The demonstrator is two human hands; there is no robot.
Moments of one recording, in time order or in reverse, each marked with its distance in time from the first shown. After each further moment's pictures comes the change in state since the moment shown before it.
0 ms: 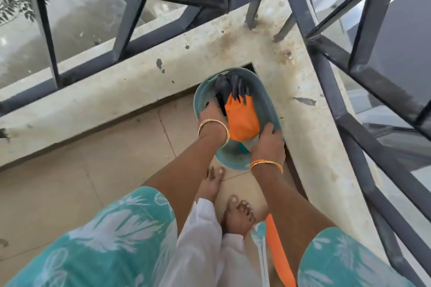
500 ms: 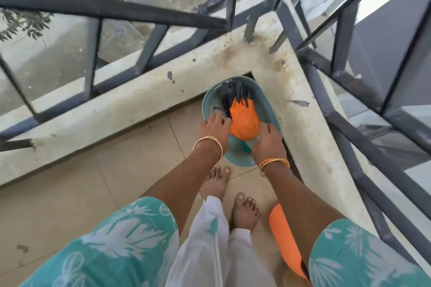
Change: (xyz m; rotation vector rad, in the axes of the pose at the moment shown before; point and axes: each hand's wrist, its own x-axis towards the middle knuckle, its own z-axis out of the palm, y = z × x) left_hand -0.032 -0.006 -0.070 0.450 0.192 0.464; right_hand -0.018 0.000 -0.024 0.078 -0.069 -0.240
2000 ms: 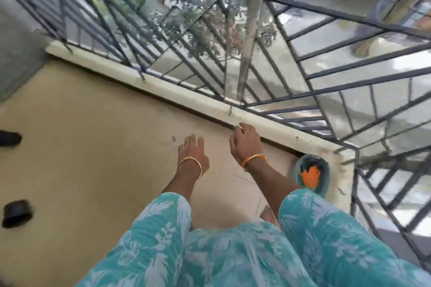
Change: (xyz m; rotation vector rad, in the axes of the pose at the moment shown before) left_hand -0.751 -0.107 -0.057 -0.432 0.414 -0.930; right_hand -0.610 -0.345 -0.083 -0.449 0.109 -1.130
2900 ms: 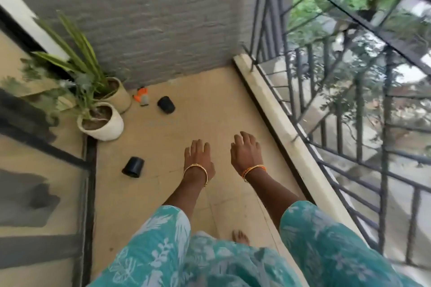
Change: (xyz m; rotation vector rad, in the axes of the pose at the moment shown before) left_hand 0.093 -0.547 -0.085 -0.261 0.102 -0.781; right_hand 0.266 -0.573 0.185 0.012 -0.145 -0.818
